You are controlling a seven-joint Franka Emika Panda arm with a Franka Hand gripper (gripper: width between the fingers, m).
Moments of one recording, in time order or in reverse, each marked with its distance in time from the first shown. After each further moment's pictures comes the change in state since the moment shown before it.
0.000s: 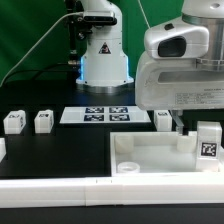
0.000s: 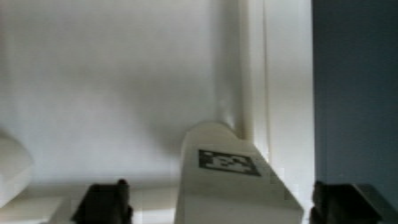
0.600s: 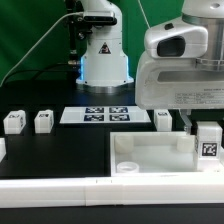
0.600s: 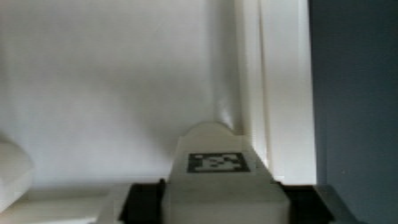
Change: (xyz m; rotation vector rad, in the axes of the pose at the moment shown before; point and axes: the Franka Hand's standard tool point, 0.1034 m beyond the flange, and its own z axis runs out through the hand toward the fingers) arm 0.000 0.000 0.000 0.000 0.000 0.033
